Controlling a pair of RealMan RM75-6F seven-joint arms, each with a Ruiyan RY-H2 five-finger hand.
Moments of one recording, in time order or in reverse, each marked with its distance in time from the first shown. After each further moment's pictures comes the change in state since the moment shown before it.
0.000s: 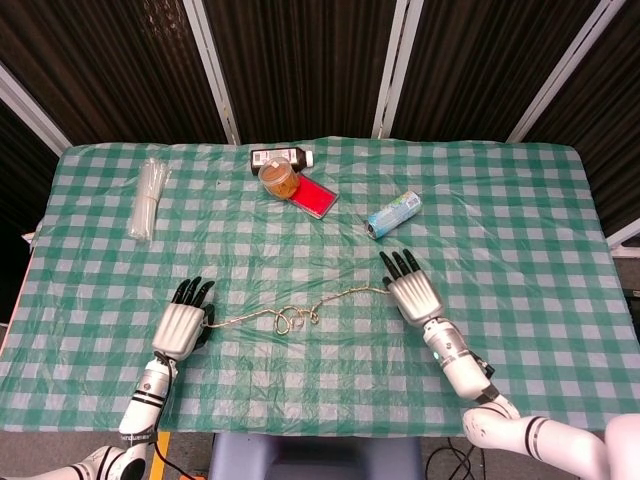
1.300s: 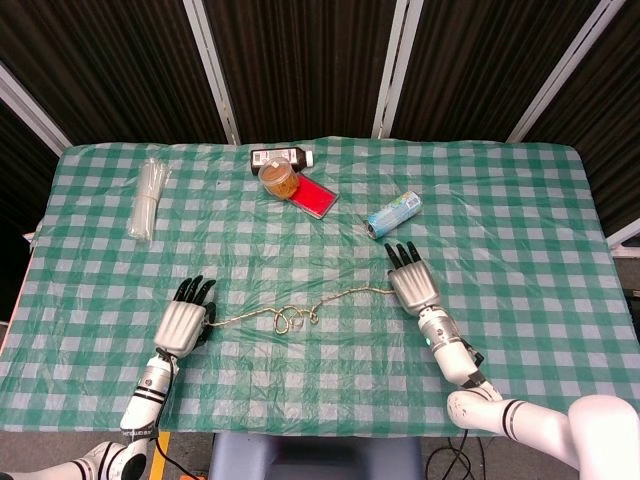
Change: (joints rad) left arm -0.021 -0.004 -0.001 0.018 -0.021 -0.024 -0.014; right arm 0.105 -0.066 -0.056 0.142 0.173 0.014 -0.038
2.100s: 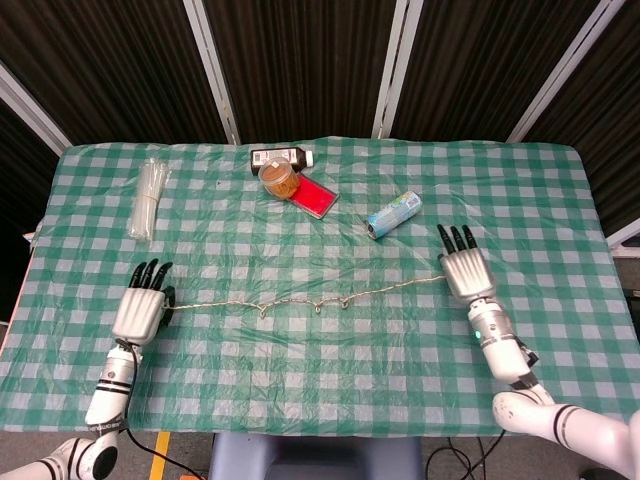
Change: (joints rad) left arm 0.032 0.132 -0.031 -0.003 -0.025 0.061 -0.005; right arm -0.093 0.242 -0.032 -0.122 -0.018 0.110 0.108
